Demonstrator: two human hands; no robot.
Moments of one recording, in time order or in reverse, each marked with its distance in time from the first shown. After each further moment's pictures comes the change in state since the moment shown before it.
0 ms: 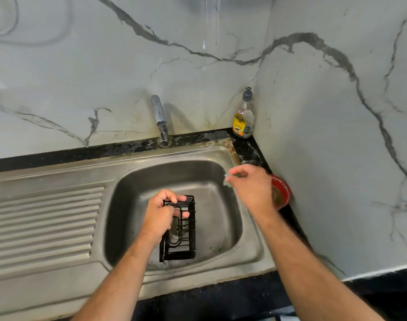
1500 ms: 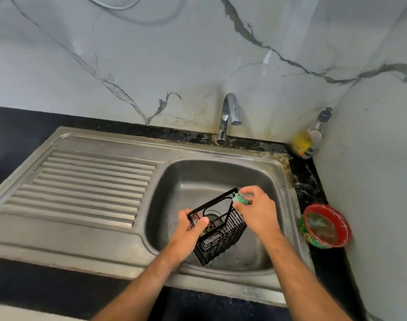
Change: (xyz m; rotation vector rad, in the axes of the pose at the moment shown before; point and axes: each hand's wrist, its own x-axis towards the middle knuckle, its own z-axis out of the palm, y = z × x) left_hand -0.031 -0.066 -0.050 -0.022 0.006 -0.134; right_hand -0.023 -0.011 0.097 -0.217 -0.271 -0.099
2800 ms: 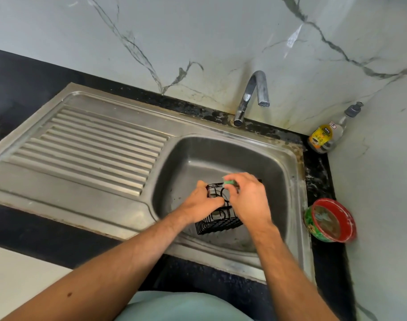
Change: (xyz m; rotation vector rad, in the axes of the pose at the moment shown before) left_hand 0.013 0.034 -0.002 0.336 -0.079 -0.047; right_hand -0.012 -0.008 0.043 -0.209 0.063 -0.547
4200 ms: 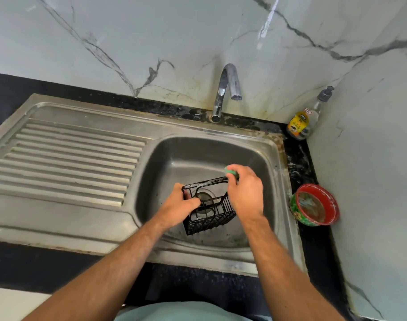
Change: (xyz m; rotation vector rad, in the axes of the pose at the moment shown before) left_hand 0.010 -0.018 -0.004 -0.095 0.101 -0.010; right_hand 0.008 0.029 -0.001 0.002 0.155 0.249
